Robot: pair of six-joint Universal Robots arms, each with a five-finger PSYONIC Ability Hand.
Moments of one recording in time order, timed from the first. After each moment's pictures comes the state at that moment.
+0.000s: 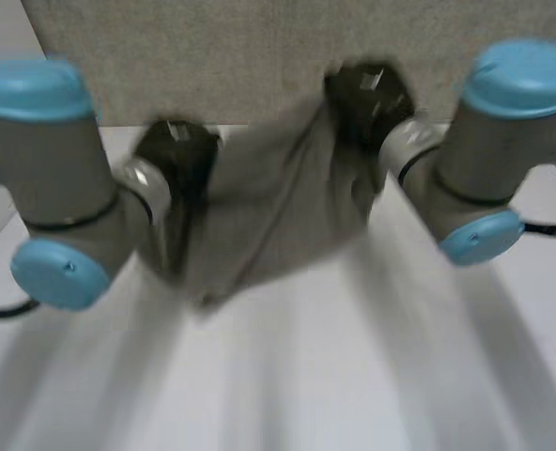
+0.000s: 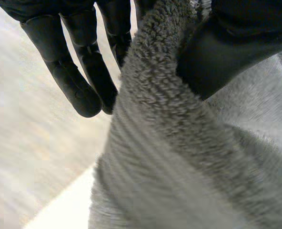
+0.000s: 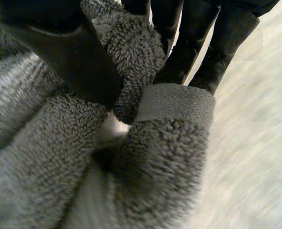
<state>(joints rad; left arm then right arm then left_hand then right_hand) 4.20 -2.04 -1.10 3.07 -1.63 3.48 2.09 -0.97 0.93 -0.13 1.46 2.94 1.45 1.49 1.54 1.51 1.47 1.31 1.29 1.32 1.33 1.13</state>
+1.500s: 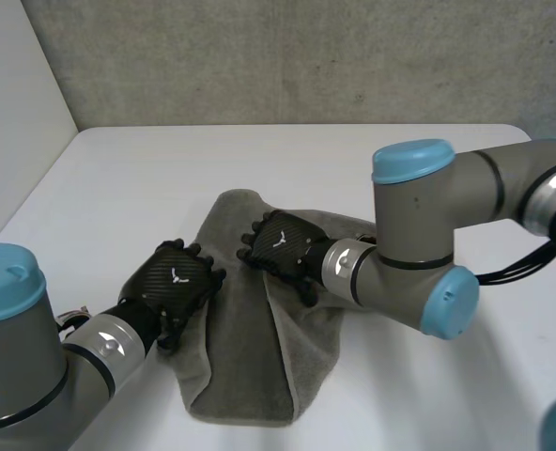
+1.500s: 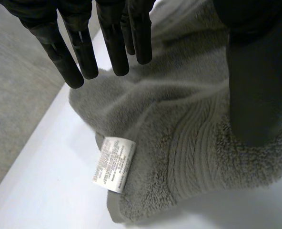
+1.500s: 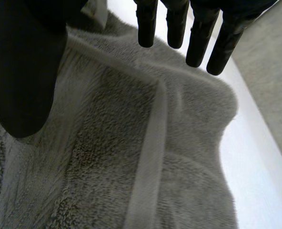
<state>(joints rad) 4.26 -1.77 -1.92 3.29 -1.40 3.86 2.21 -0.73 0.91 0.32 1.14 2.31 0.48 0.49 0.47 0.49 0.45 0.26 0.28 0.27 0.28 0.08</state>
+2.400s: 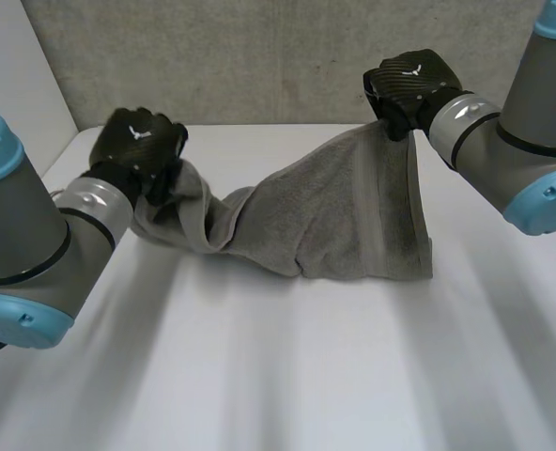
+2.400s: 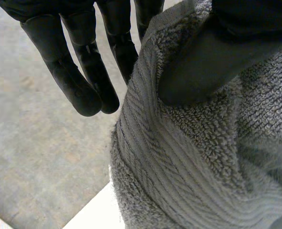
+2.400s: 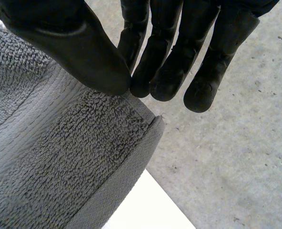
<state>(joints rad) 4.30 -1.86 -1.48 3.34 -1.54 3.54 1.97 -0.94 0.77 0.22 1.36 2.73 1.44 1.49 1.54 1.52 1.48 1.34 1.33 1.34 1.34 1.18</state>
